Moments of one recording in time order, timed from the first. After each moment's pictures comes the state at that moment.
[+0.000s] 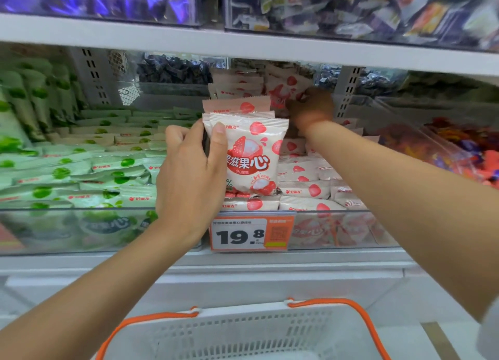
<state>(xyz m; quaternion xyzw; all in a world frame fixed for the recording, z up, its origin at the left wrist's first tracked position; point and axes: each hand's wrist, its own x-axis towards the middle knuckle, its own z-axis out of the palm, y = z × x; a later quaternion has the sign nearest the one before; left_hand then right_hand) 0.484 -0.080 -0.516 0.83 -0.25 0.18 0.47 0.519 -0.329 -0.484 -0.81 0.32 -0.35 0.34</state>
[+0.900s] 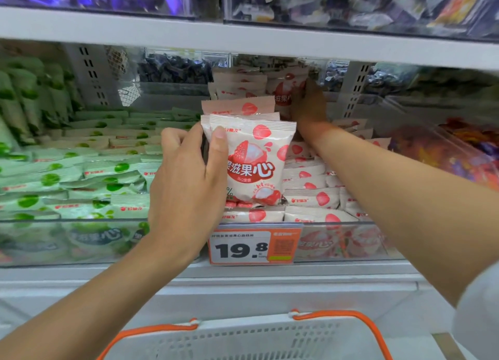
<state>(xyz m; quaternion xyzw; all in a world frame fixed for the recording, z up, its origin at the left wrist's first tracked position) 0.484 -0.079 -0.518 0.82 -0.27 0.19 0.46 0.552 -0.342 -0.493 -0.81 0.27 -0.39 0.32</state>
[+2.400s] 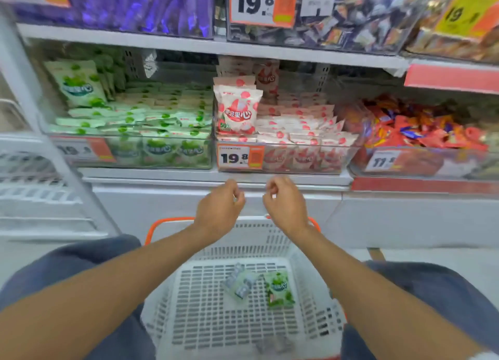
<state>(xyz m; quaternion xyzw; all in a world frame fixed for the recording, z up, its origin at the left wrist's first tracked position) 0.348 -0.019 -0.586 0.91 -0.30 -0.03 0.29 0.272 -0.160 -0.593 -0.90 0.23 -0.24 0.28</state>
